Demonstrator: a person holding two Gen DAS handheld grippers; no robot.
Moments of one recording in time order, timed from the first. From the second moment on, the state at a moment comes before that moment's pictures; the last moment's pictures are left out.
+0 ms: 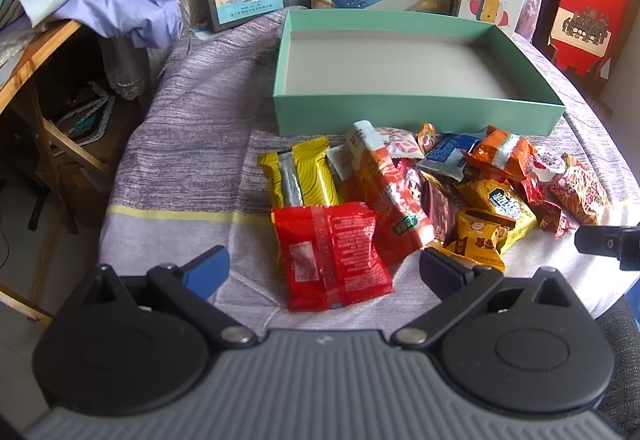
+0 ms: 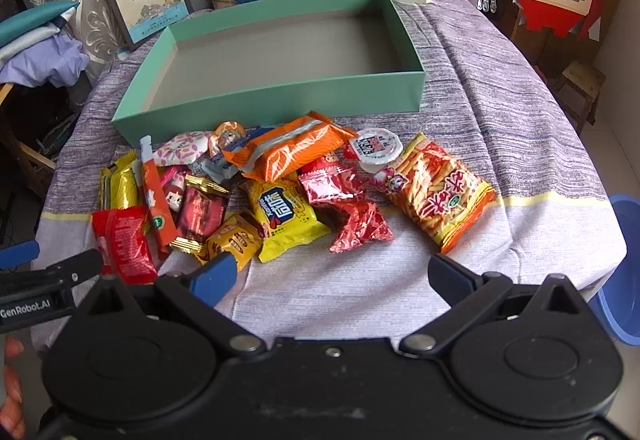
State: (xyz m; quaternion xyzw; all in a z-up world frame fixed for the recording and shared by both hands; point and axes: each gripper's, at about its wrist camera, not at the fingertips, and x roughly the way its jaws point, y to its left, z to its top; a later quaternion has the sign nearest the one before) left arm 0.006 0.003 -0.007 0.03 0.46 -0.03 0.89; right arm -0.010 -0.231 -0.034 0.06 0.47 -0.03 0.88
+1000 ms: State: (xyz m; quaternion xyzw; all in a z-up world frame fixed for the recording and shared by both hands) left arm 0.022 0.009 -0.016 0.02 0.48 -0.01 0.88; right arm 0.004 -0.237 -0.032 0.07 0.47 -0.04 0.88
